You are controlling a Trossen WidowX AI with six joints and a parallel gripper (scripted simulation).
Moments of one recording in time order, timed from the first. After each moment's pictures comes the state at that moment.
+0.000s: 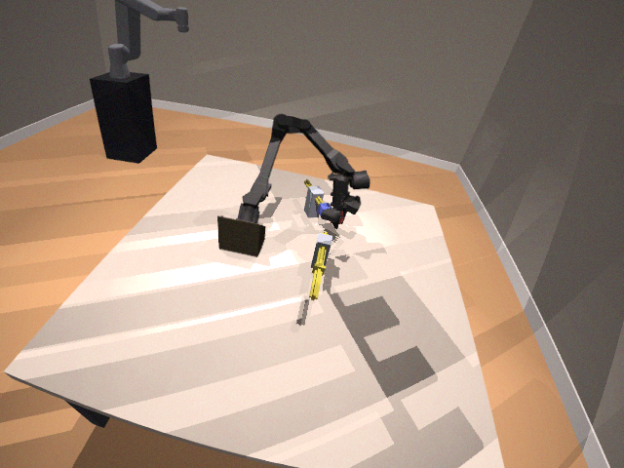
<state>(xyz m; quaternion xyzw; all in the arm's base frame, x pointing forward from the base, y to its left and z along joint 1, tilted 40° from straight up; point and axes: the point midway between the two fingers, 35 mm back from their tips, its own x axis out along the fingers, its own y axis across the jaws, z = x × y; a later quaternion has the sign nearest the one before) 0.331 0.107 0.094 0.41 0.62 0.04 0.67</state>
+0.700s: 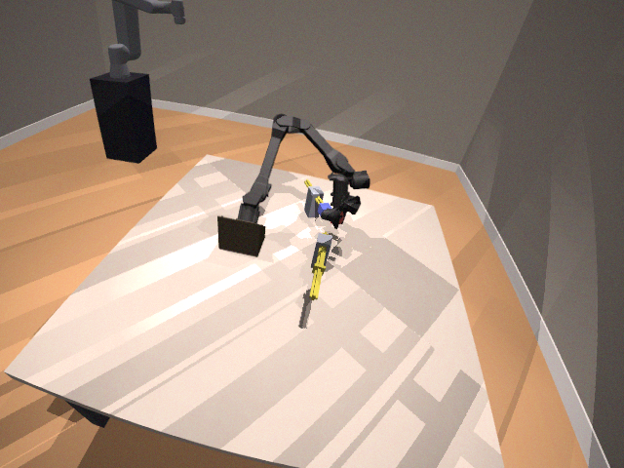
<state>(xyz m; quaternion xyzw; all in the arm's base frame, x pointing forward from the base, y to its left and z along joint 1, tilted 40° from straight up) 0.331 0.107 0.094 0.41 0.62 0.04 0.67</state>
